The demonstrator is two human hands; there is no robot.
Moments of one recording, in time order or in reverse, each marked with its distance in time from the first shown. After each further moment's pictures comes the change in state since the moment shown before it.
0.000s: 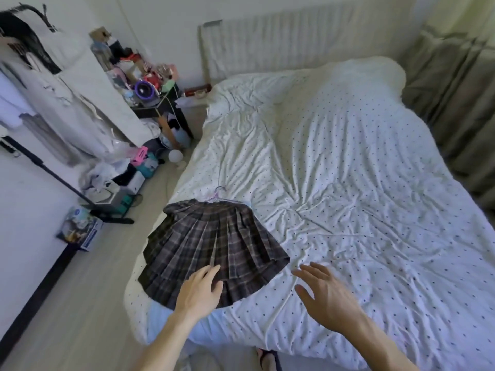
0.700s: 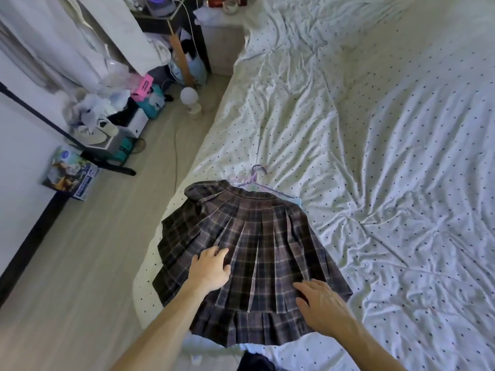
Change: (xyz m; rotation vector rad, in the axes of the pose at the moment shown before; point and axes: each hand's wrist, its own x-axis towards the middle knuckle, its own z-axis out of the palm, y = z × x) left_hand 0.253 -0.182 -0.033 0.039 -0.330 -0.112; right_hand 0.277 -0.096 0.123 -0.076 -0.527 0.145
